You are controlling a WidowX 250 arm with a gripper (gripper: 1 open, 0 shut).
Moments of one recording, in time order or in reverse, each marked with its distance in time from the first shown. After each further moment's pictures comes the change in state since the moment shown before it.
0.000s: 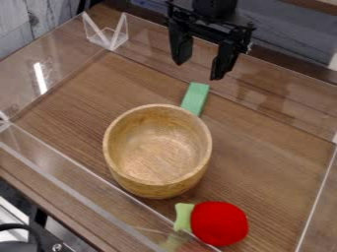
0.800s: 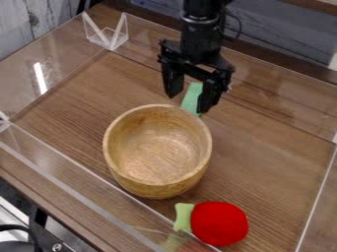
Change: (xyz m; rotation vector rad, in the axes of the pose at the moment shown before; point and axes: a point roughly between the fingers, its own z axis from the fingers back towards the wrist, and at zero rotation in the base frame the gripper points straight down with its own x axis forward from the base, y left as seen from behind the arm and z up) arm 0.005 0.018 -0.058 -0.027 0.022 -0.056
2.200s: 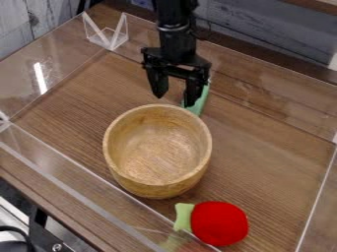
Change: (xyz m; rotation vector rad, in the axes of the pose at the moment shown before) arm 0.023 0.038 -0.026 -0.071 -0.080 0.149
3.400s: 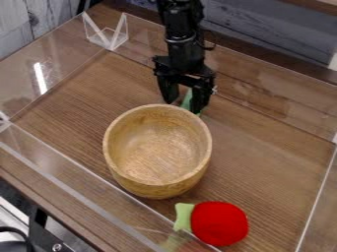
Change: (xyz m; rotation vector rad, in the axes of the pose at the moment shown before) arm 0.014 -0.020 -0.020 -0.010 -0.005 -0.186
